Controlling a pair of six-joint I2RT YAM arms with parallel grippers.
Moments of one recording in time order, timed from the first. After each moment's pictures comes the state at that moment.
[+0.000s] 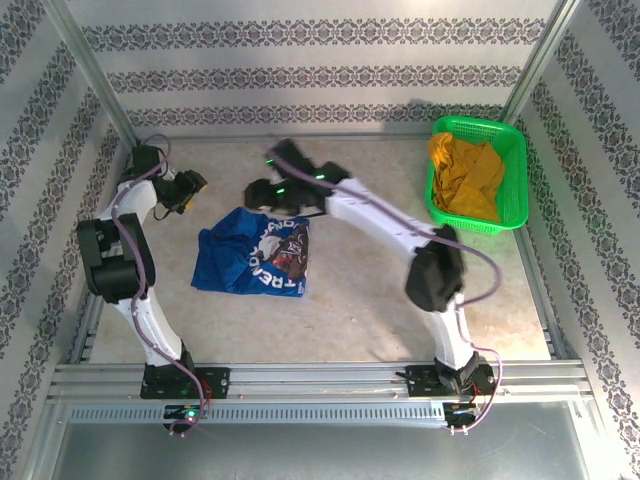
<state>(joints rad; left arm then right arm) 0.24 1.88 1.38 -0.49 0.45 -0.60 0.75 2.01 1.93 -0.72 -0.22 0.78</state>
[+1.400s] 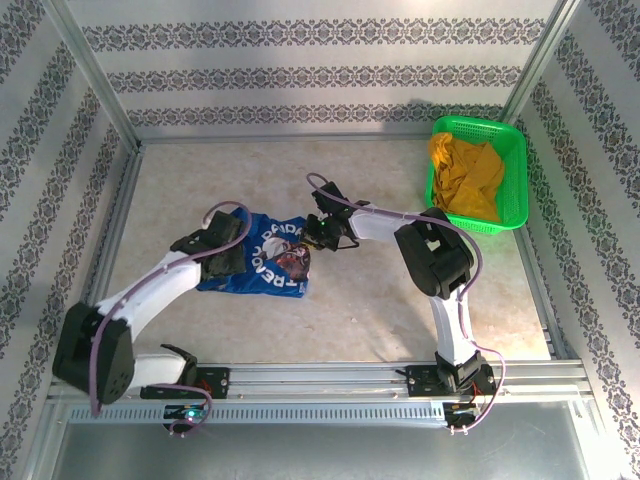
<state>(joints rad) -0.35 1.23 0.78 -0.66 -0.19 -0.58 0.60 2.10 1.38 -0.30 -0.37 0.96</state>
